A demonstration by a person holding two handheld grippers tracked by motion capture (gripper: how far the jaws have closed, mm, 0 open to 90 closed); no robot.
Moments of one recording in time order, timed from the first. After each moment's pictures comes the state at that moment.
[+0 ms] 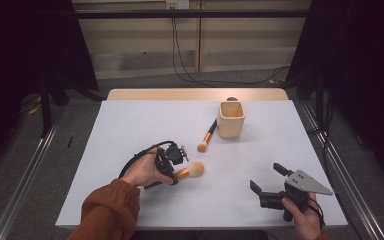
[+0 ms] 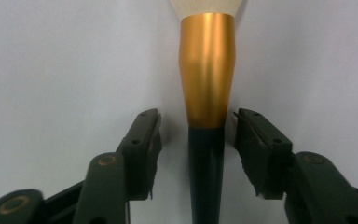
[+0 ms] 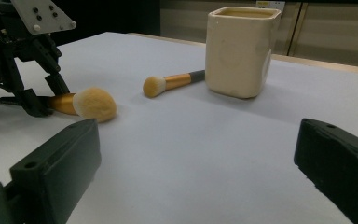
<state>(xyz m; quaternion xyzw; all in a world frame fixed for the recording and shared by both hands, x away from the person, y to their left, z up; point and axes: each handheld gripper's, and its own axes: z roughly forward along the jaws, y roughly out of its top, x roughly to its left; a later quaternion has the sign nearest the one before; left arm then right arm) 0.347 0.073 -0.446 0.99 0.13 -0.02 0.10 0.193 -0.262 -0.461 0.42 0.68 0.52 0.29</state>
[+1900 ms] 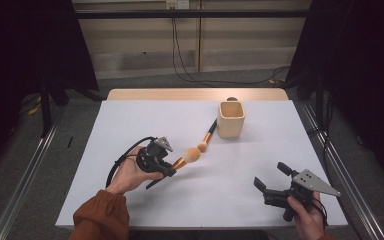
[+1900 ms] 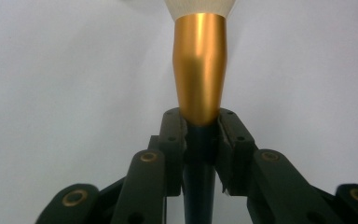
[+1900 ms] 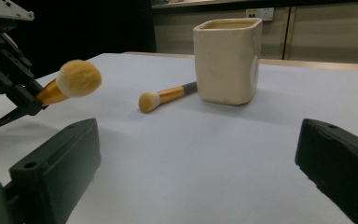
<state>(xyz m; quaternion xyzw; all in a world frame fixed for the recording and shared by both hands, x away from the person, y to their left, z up) 0.339 0.120 -0.425 0.93 0.21 -0.02 0.29 0.192 -0.271 -0.461 0.45 0.64 0.55 0.28</state>
